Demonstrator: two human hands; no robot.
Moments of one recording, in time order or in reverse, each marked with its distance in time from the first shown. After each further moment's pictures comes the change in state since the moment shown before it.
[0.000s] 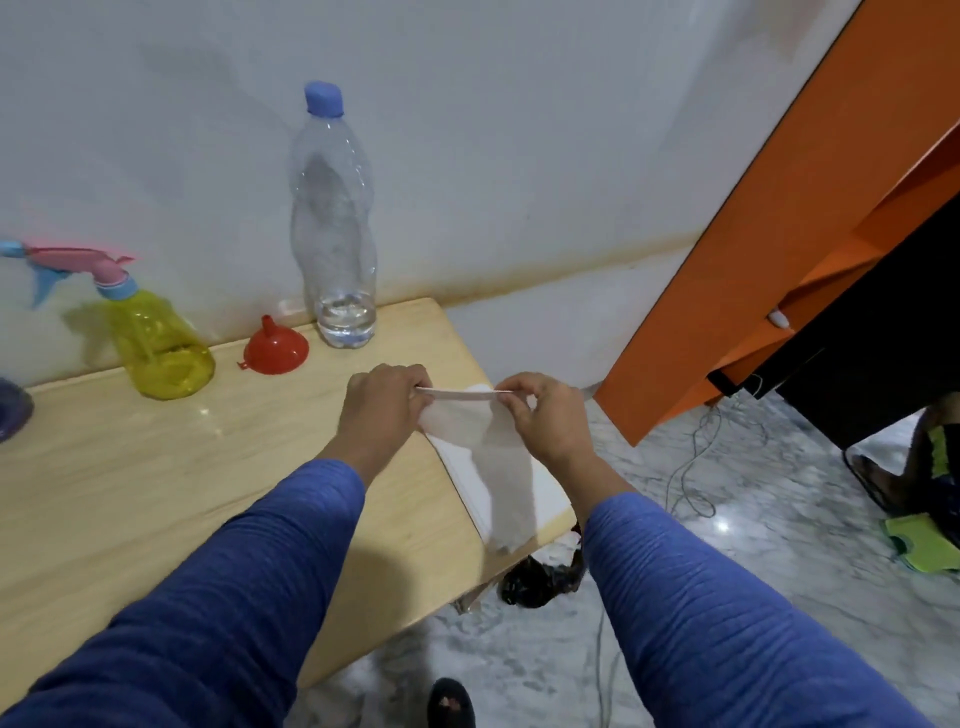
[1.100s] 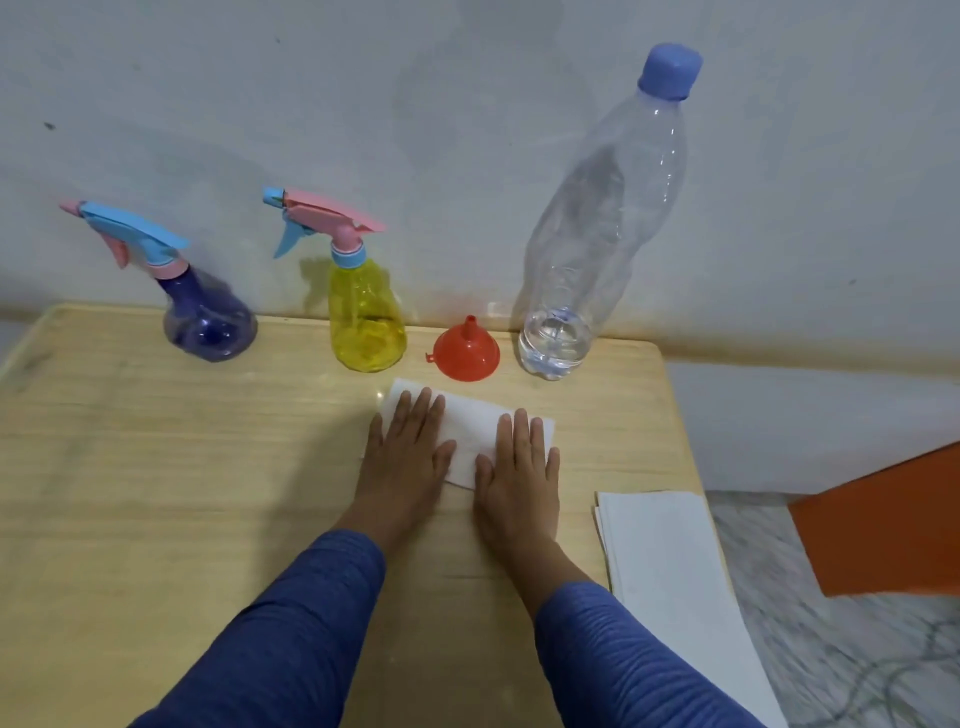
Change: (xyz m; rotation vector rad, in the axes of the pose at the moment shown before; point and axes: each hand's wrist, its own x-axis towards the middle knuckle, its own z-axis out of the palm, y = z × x) left_hand -0.034 -0.159 0.020 0.264 -0.141 -0.552; right_hand 0.038 -0.046 0.231 -0.345 -0.474 -0.270
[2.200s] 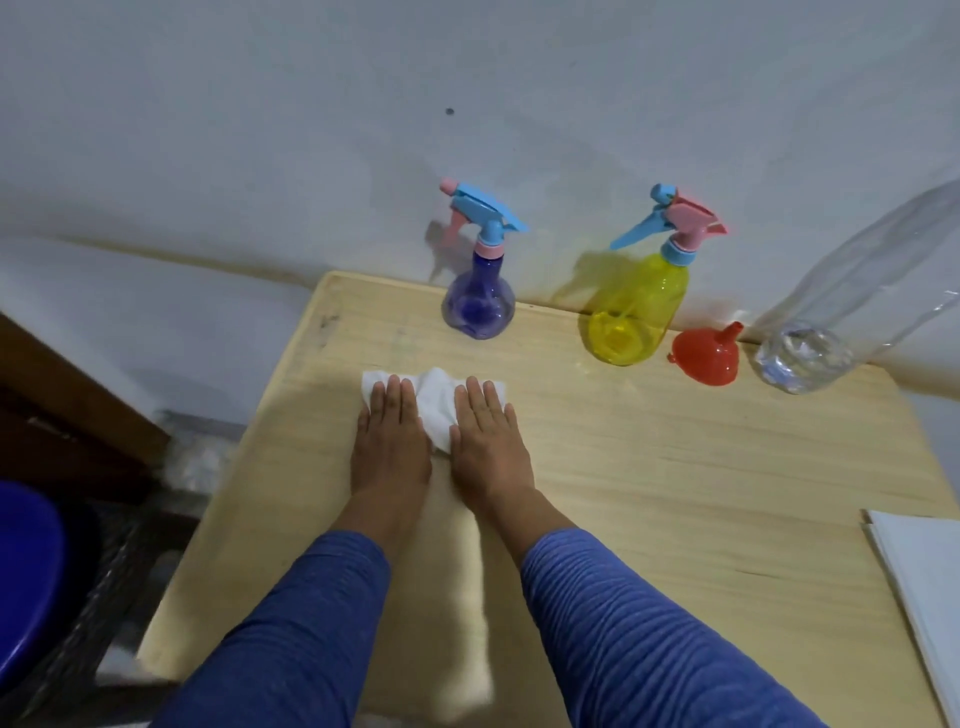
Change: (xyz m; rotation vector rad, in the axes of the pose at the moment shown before) left_hand -0.081 -0.269 -0.063 -0.041 0.075 -0.319; right_hand -0.011 -0.289 0.108 -0.085 -0.186 -0.326
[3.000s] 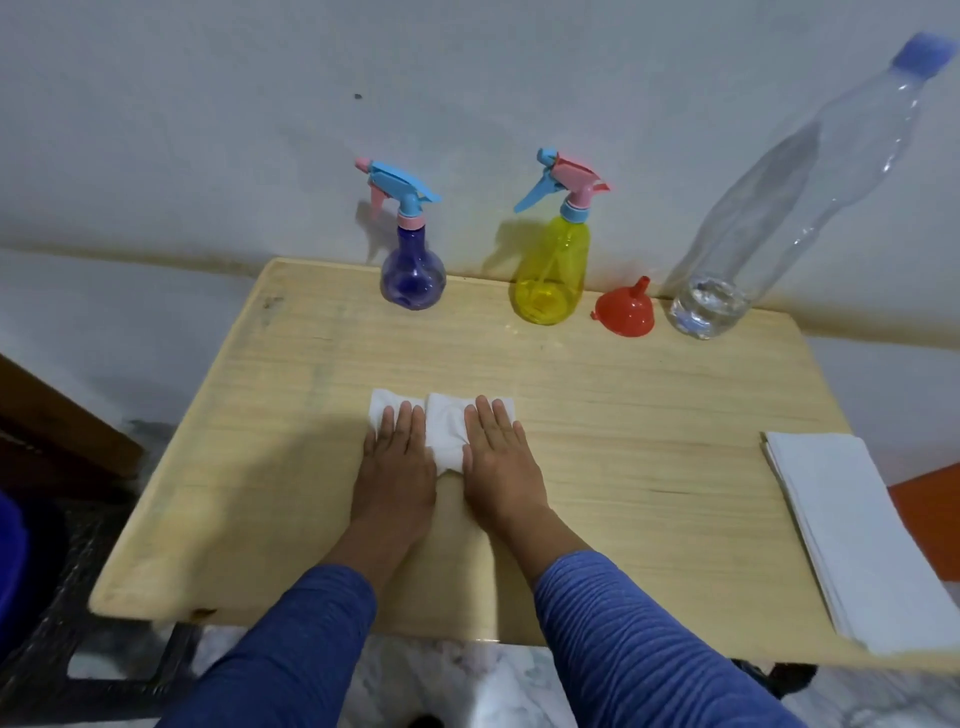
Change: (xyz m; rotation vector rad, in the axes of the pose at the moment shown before) left_hand -0.085 0.050 0.025 0.044 0.015 0.193; right_hand -0.091 0.063 0.003 -0.022 0.043 0.034
